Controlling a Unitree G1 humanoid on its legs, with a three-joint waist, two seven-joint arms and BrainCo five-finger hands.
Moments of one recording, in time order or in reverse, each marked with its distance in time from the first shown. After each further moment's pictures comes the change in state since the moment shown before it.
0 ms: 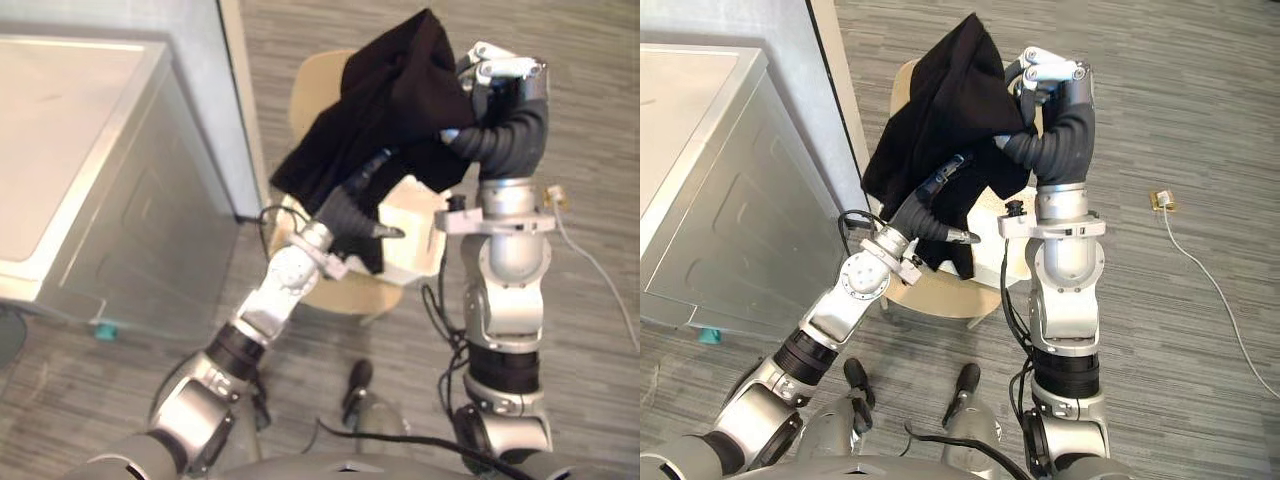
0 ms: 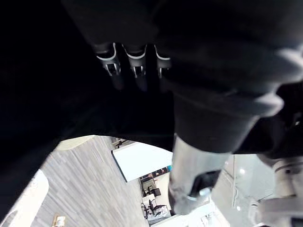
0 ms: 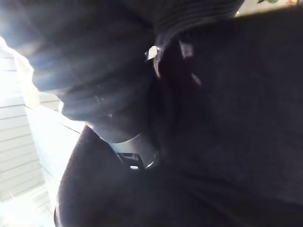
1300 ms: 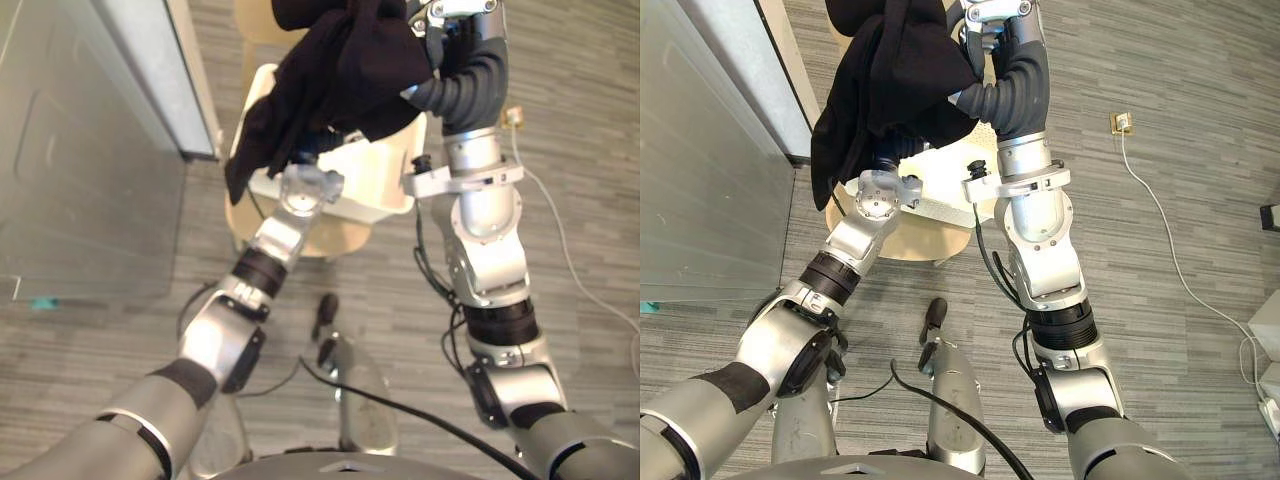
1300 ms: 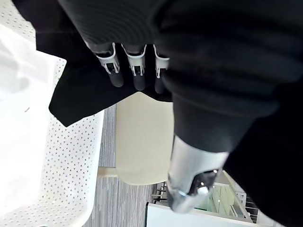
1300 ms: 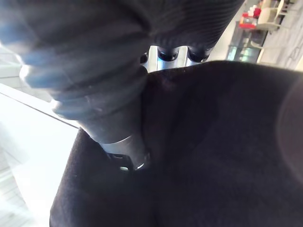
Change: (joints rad) left arm -0.468 -0.079 0.236 0.539 -0.323 0.083 0.410; right arm -0.251 -0.132 0.204 0.152 0.109 -0.032 -0.112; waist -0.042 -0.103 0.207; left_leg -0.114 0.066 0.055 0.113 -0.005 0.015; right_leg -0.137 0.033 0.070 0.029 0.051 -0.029
